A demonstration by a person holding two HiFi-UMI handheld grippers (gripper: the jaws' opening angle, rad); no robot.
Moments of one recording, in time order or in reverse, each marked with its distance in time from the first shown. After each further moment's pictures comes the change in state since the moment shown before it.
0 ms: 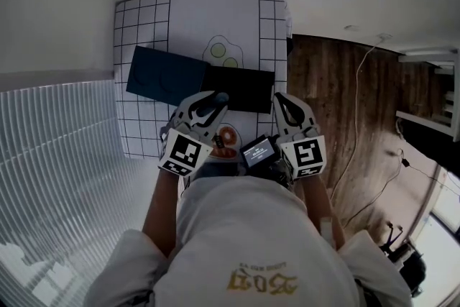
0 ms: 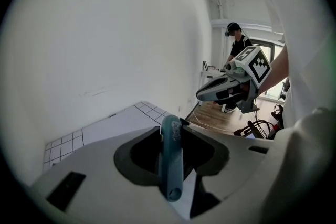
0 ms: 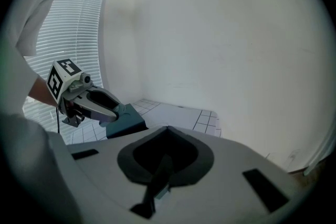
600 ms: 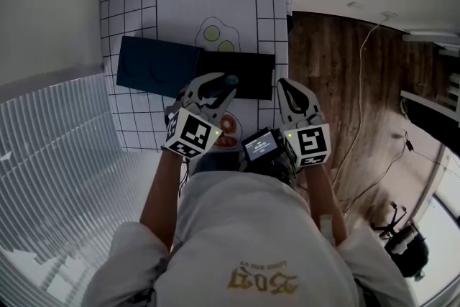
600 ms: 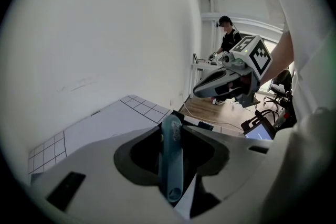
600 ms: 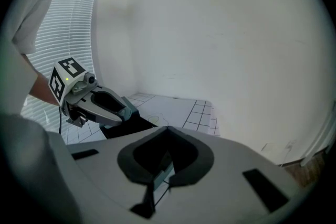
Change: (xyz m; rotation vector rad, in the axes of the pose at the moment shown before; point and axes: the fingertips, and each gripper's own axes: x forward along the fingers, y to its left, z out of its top) left arm 0.047 -0.013 -0.020 0.074 0.061 -0.110; right arm 0.006 -0.013 -0.036 0.042 0.053 -0.046
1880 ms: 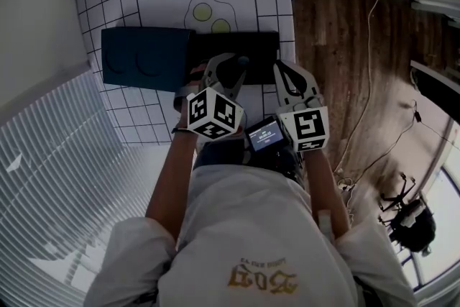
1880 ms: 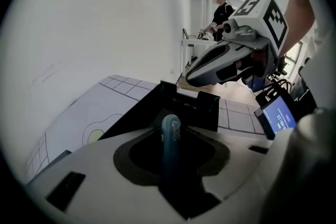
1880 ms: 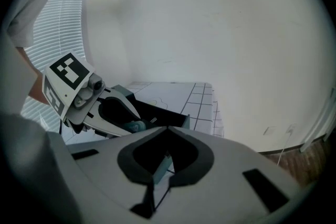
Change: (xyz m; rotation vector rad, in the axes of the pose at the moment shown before) left arm 0.069 -0.020 -0.055 0.129 0.234 -0.067; right arm 0.032 0.007 -0.049 0.064 0.089 -0.021
